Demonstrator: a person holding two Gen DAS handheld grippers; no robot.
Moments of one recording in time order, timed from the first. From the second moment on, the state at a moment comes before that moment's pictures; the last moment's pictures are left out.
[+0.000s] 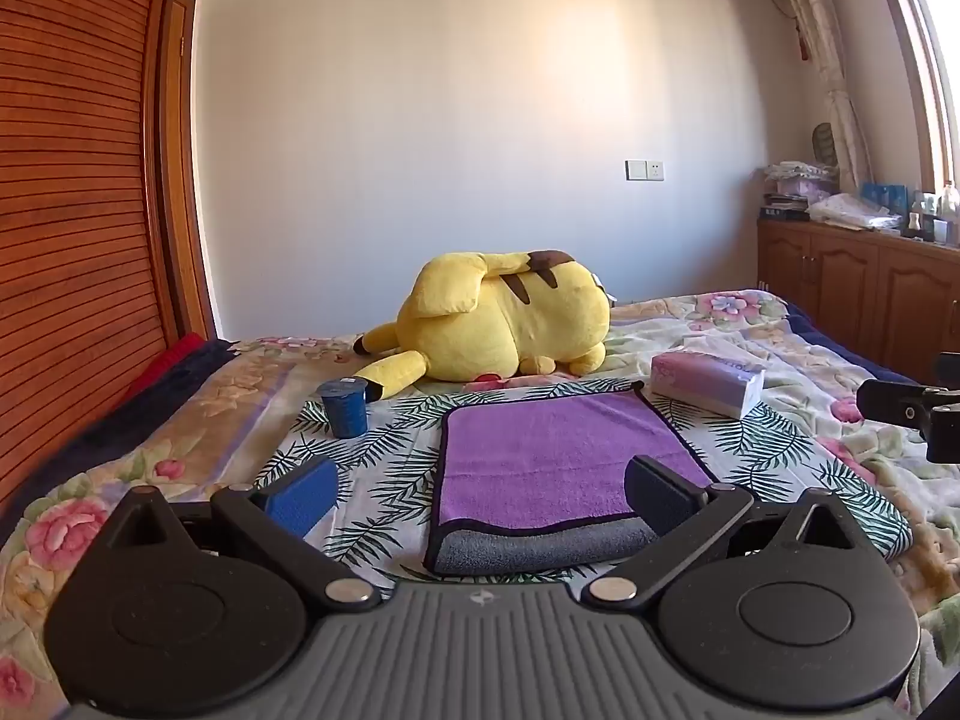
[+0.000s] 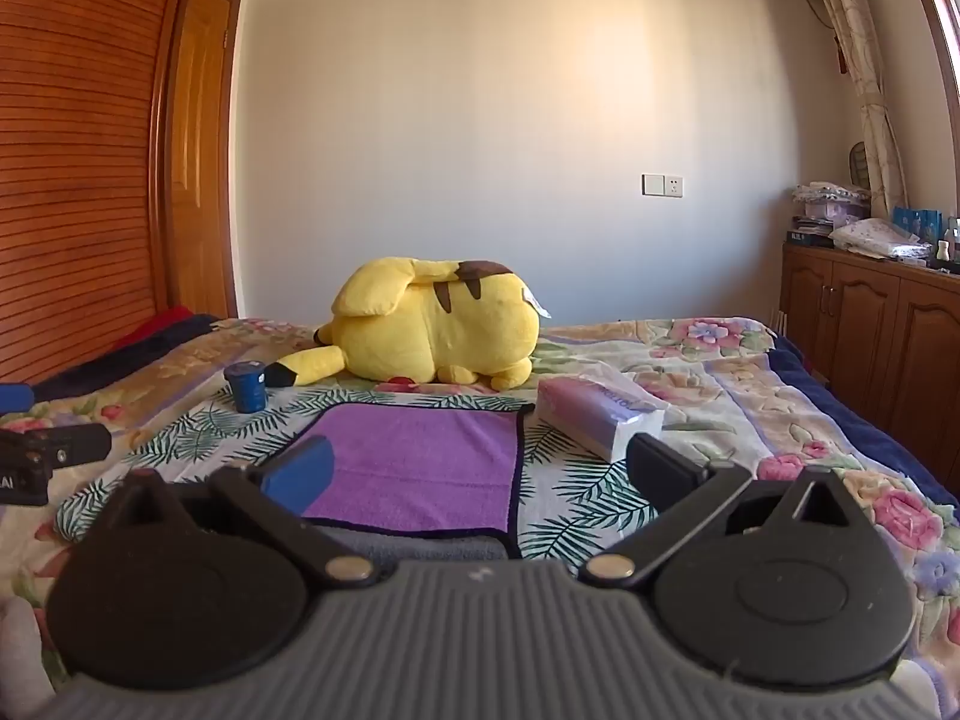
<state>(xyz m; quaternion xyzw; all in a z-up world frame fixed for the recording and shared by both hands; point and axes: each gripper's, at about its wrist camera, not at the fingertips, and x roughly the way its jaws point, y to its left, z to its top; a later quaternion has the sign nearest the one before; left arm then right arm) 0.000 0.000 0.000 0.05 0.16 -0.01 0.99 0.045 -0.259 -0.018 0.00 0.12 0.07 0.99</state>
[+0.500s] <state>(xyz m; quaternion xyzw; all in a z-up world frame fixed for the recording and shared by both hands) 0.000 0.000 0.000 0.05 0.15 -0.01 0.99 0.045 -0.259 -0.018 0.00 0.12 0.07 0.99</state>
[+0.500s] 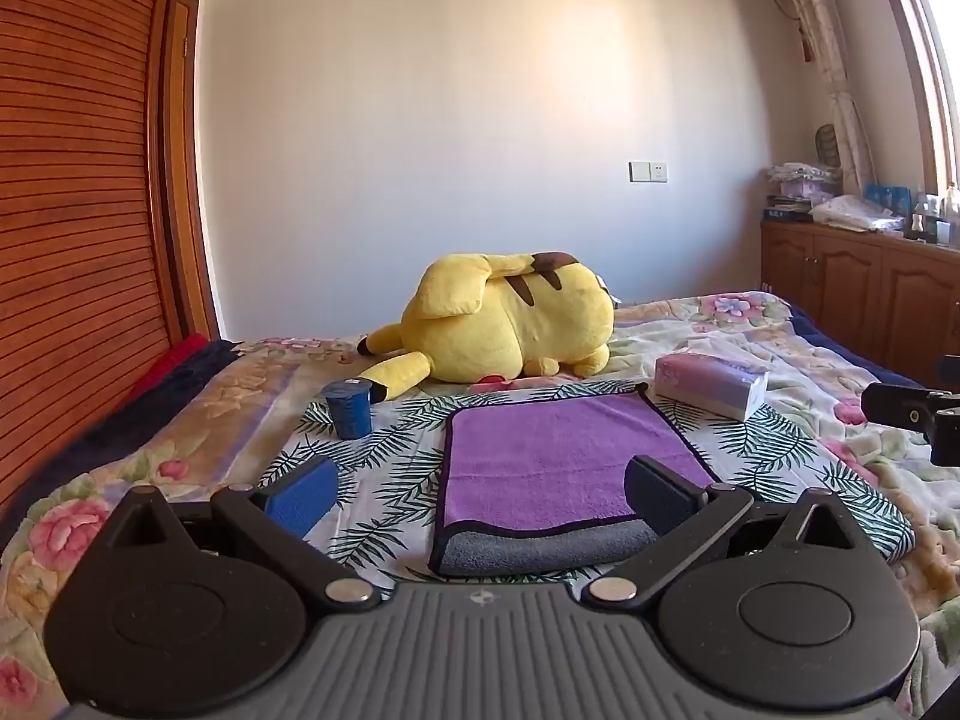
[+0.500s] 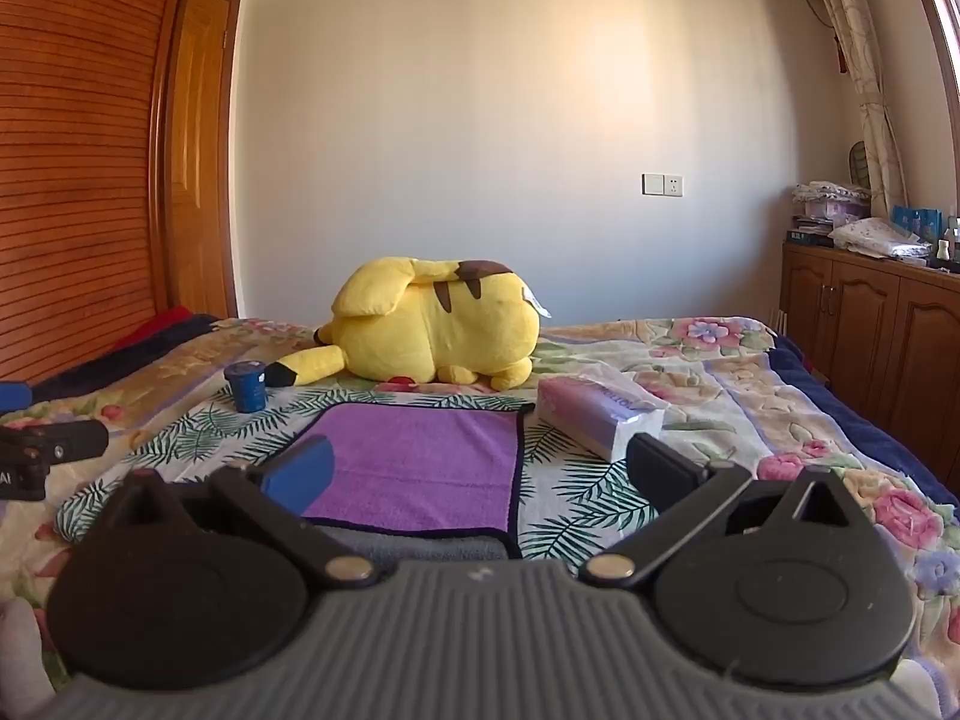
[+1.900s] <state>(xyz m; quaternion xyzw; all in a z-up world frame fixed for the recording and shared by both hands) 0.003 0.001 0.000 0.05 0.15 -0.01 0.99 0.045 -0.258 -0.017 0.00 0.12 0.07 0.99</state>
